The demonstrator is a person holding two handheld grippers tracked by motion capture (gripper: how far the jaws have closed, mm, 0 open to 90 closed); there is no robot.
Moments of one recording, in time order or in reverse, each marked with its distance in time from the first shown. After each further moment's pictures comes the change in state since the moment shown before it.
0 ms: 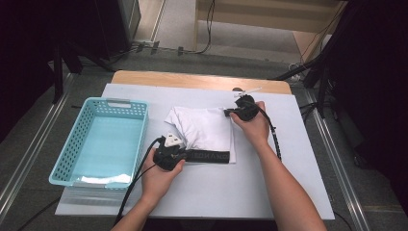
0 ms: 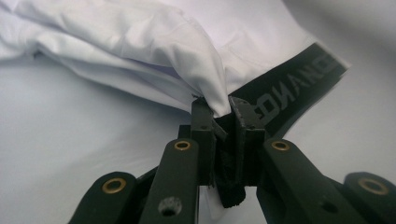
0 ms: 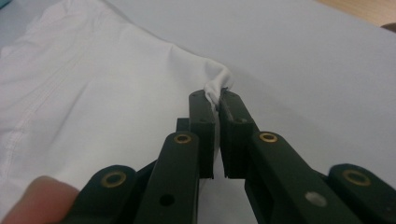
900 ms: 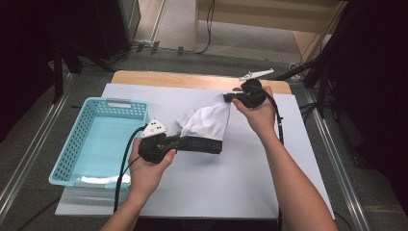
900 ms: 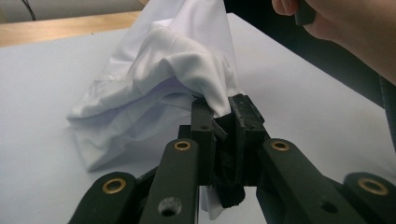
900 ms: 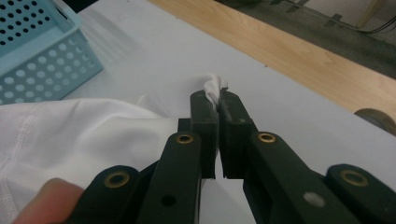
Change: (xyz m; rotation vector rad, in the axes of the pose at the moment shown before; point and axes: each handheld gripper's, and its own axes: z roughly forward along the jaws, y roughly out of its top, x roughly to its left) left arm 0.001 0.042 -0.071 -0.175 -0.085 -0.021; right arm 0.028 0.047 -0.071 -0.129 0.067 -0.055
